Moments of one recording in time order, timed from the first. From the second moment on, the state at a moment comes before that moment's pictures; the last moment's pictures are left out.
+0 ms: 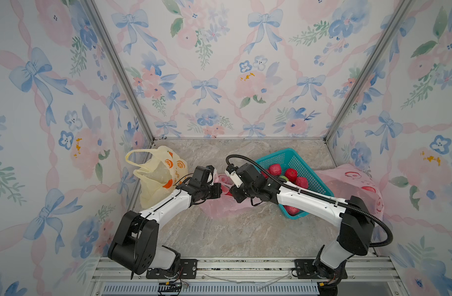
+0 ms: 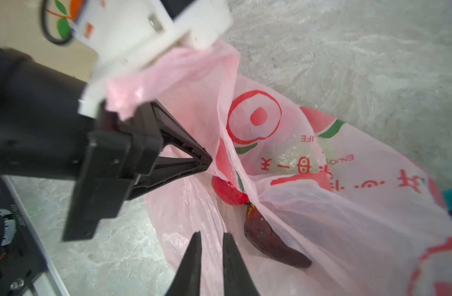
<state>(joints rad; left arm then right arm) -0.42 1.40 0.81 -0.28 0.32 -0.45 0.93 1.68 1.32 -0.49 0.03 0.19</state>
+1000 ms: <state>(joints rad) -0.37 1.66 0.92 0.02 0.36 -0.57 0.98 1.80 1.16 -0.48 0.03 0.22</state>
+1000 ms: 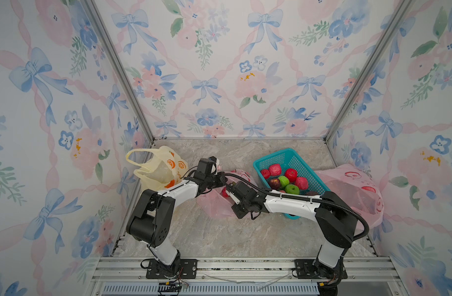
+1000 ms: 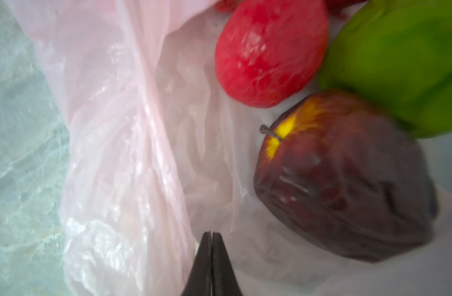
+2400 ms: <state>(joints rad) -0.45 1.38 0.83 0.00 0.20 -0.48 0.89 1.62 1.15 -0.32 -0.07 0.29</state>
